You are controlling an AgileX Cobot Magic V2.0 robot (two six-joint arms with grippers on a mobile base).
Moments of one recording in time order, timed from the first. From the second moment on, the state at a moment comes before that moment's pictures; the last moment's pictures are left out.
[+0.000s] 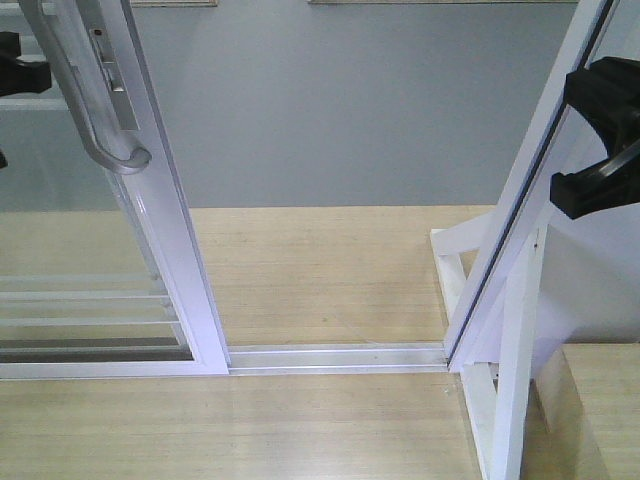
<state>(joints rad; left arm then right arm) -0.04 1.20 -0.95 -0.30 0.15 0.40 0.36 0.82 -0.74 -0.13 0.14 -0.10</state>
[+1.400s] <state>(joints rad) -0.04 0.26 -0.39 -0.46 0.39 0.40 0.36 0.46 -0.55 -0.10 0.15 -0.08</state>
